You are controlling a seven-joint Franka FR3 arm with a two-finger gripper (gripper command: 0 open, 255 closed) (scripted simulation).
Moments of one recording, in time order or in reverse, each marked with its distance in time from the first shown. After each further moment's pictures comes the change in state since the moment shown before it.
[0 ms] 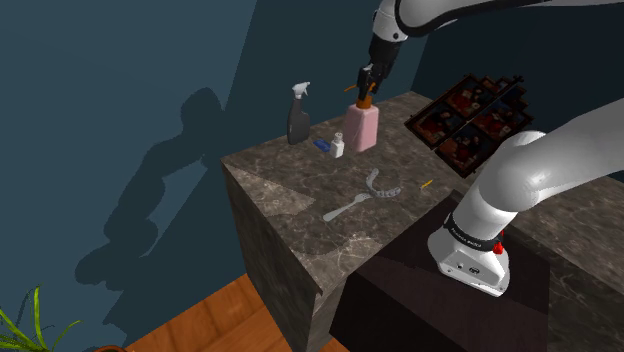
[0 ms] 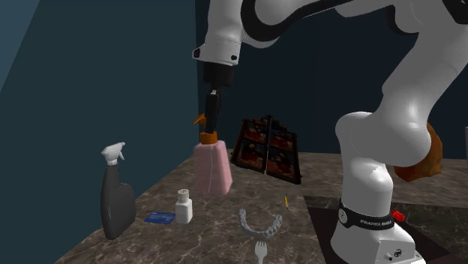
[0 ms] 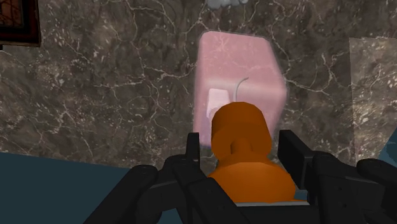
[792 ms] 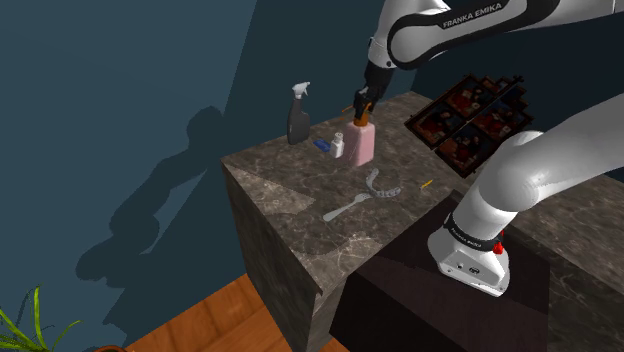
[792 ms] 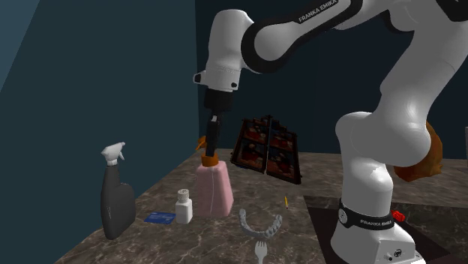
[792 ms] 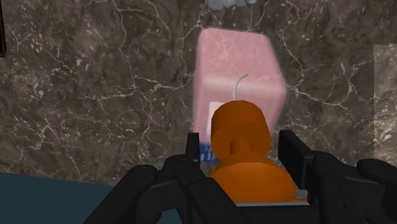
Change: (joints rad) arm -0.005 0.044 -0.005 -0.129 -0.009 0.173 0.006
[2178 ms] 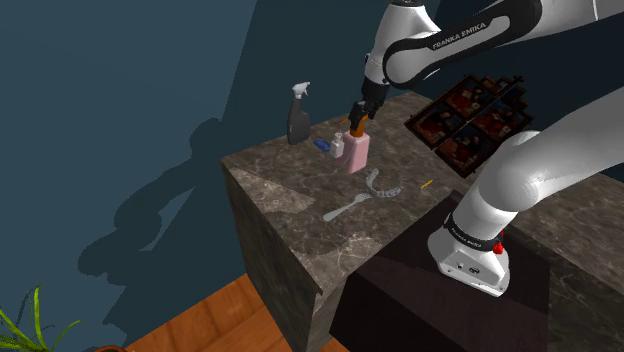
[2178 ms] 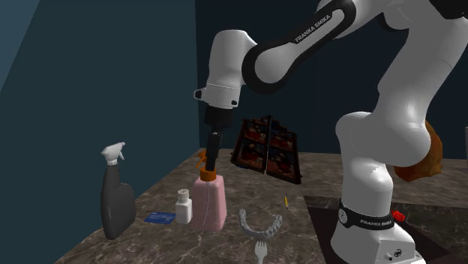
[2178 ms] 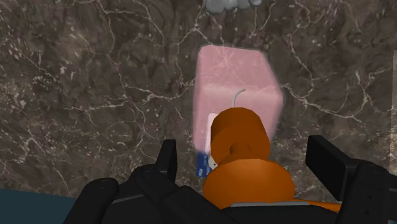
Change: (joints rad) arm -0.003 0.052 0.002 -0.073 -0.007 0.125 0.011
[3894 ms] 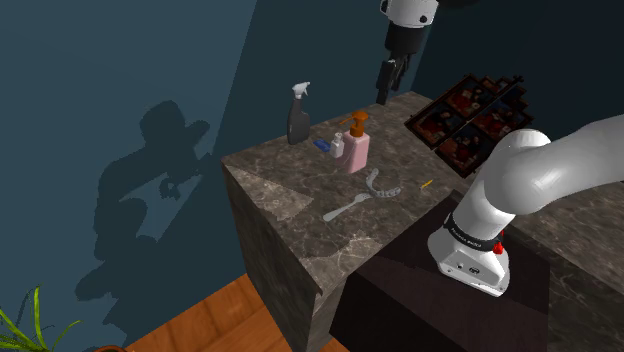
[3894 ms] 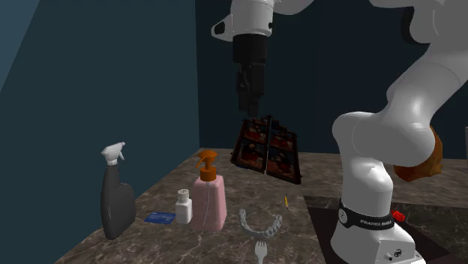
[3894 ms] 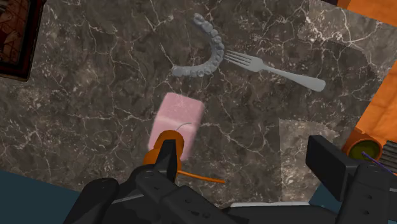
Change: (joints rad) arm 0.123 -0.283 0.070 0.231 0.079 -0.659 -0.066
